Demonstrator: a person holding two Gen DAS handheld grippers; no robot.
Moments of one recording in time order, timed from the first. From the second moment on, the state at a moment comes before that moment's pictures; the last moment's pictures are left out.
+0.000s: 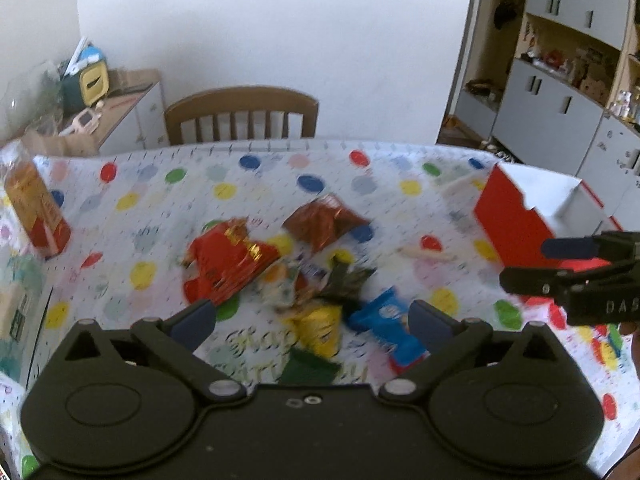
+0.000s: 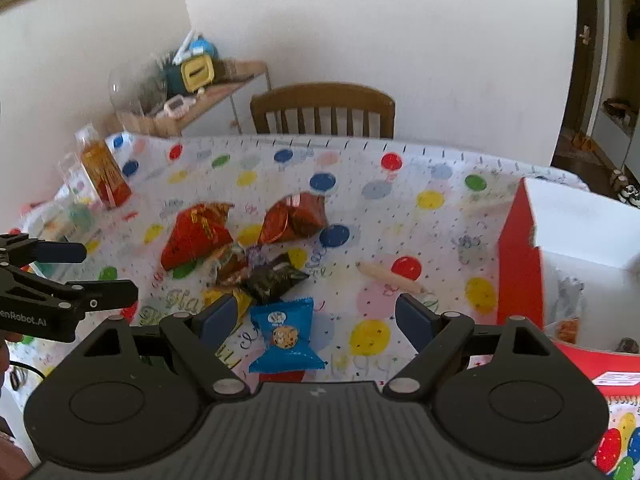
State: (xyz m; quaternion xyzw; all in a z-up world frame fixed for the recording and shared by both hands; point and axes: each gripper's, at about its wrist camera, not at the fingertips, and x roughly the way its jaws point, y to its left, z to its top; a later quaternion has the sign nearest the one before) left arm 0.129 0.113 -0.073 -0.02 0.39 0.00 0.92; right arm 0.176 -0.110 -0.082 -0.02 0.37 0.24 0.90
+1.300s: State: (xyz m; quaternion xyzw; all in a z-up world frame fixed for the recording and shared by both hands) left arm 0.158 0.115 -0.190 0.01 0.50 -0.02 0.86; right arm 0.232 -0.026 -0.187 -0.09 0.47 0.26 0.84
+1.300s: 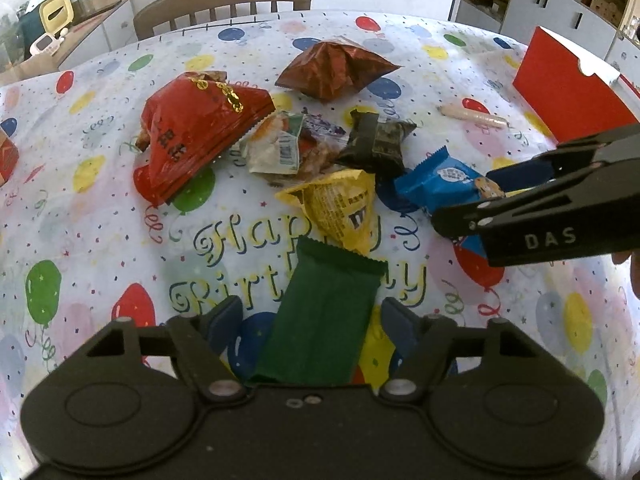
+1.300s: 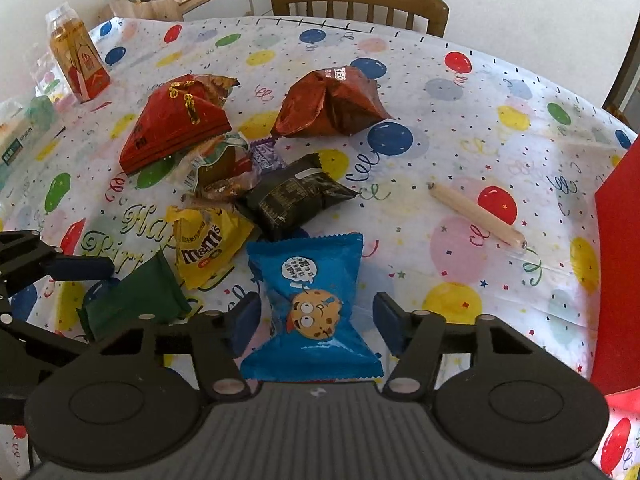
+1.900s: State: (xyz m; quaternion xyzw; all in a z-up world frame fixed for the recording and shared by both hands) left arm 0.152 0.112 -0.182 -0.01 0.51 -0.03 0.86; right arm 0.210 -0.041 -0.171 -0.08 0.46 0.24 0.85
